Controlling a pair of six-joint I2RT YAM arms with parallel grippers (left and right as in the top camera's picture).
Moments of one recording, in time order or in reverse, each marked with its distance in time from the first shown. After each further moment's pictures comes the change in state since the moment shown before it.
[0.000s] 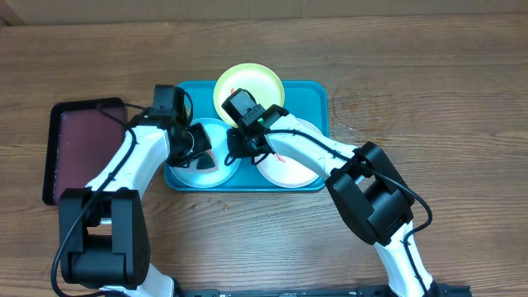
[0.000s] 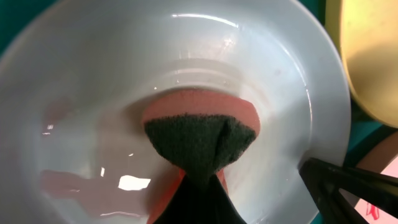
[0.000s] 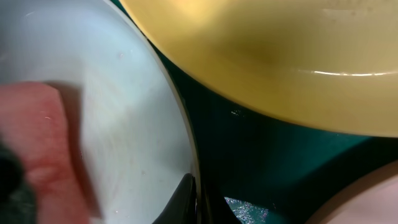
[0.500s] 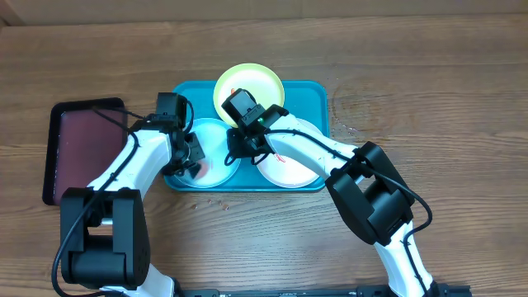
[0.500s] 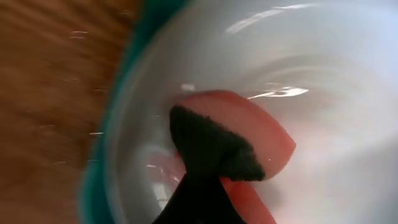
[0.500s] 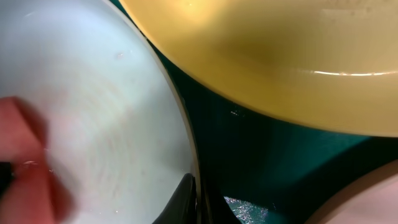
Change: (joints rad) left arm -0.002 0.000 -0.032 -0.068 -0.270 -0.026; right arm 0.000 0.000 0.002 -0.005 0.000 0.000
